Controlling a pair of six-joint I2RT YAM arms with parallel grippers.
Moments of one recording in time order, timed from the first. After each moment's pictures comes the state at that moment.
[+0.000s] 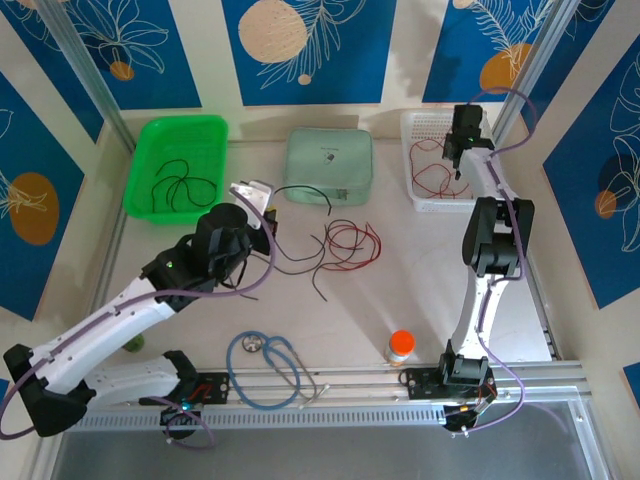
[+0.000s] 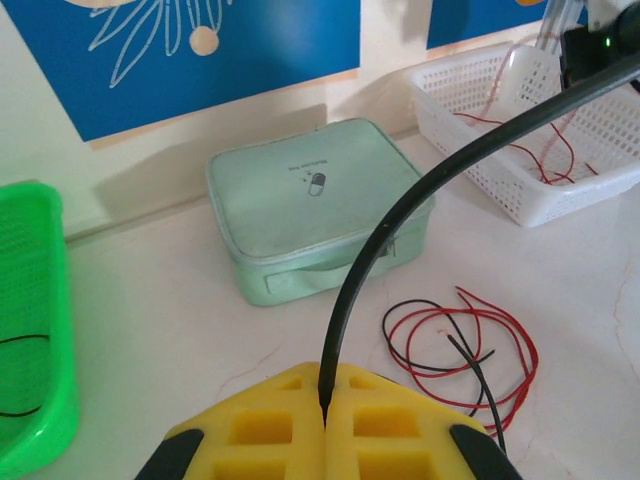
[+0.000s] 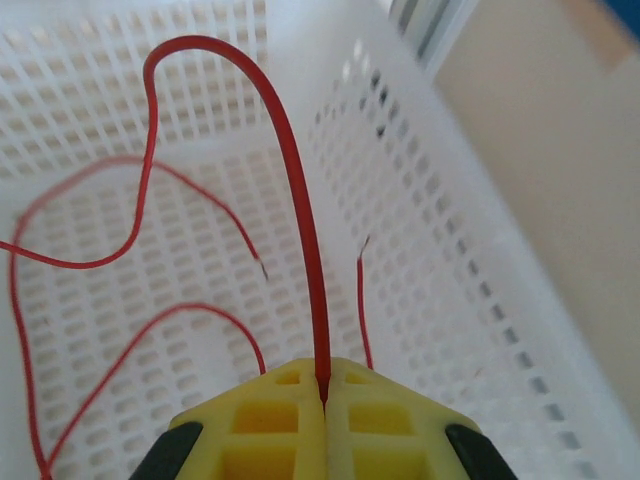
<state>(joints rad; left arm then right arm) -0.85 1.03 1.10 -0.44 -0.43 -0.12 -0.08 2.16 1.87 -0.49 0.37 0.13</state>
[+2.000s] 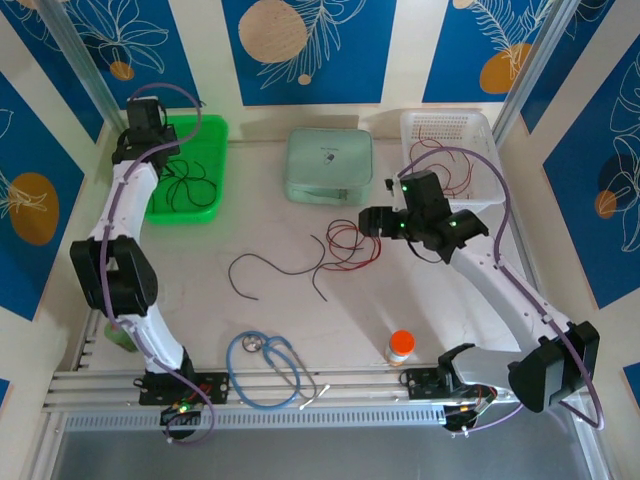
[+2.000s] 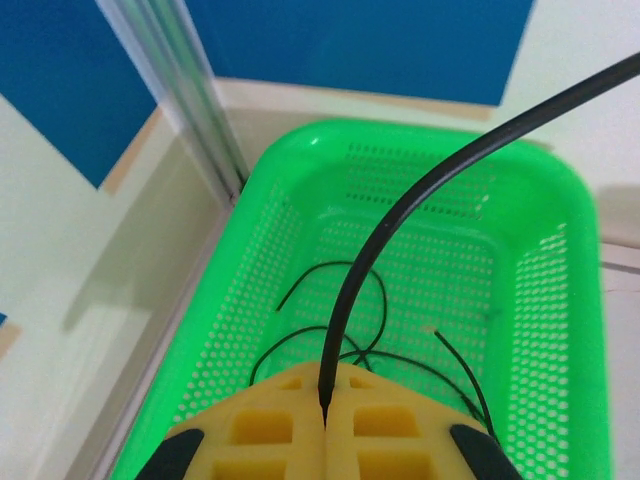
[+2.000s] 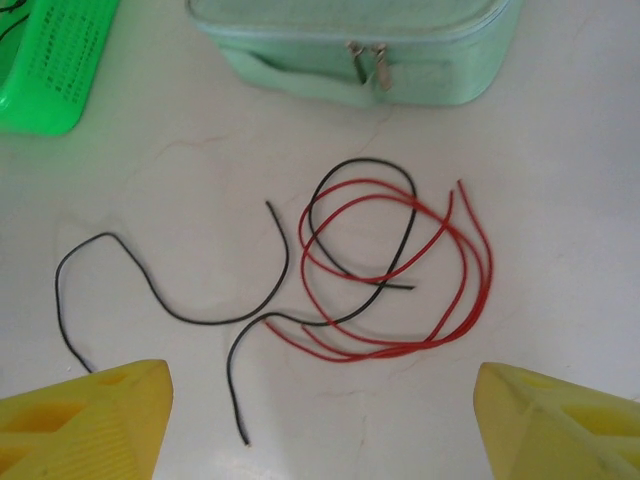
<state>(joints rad) 0.08 1.83 1.72 -0.47 -0.26 -0.06 0.45 1.21 1.13 -0.72 -0.10 0.36</state>
